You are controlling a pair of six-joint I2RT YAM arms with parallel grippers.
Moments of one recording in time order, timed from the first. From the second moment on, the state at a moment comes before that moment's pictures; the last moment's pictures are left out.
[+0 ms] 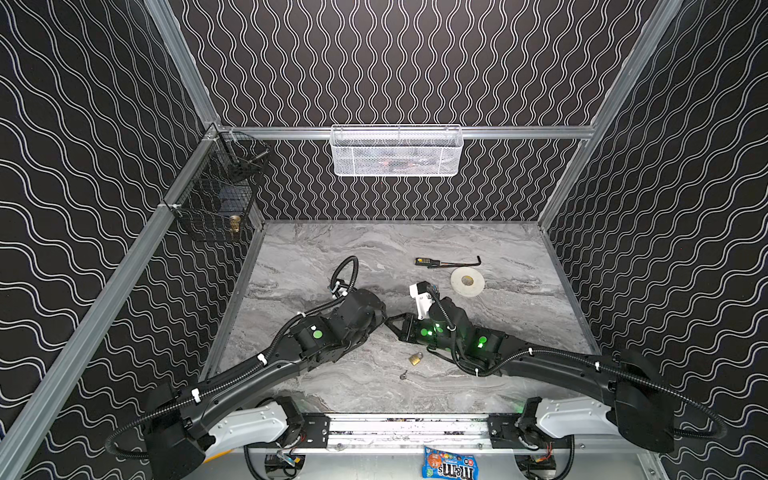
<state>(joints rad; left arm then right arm) -0.92 1.08 0.91 -0.54 -0.34 -1.37 1.03 1.31 0.76 0.16 -0.06 1.03</state>
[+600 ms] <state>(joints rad) -0.93 1.07 0.91 -0.51 -0.35 -1.36 1.03 1.31 0.81 0.13 -0.02 0.95</state>
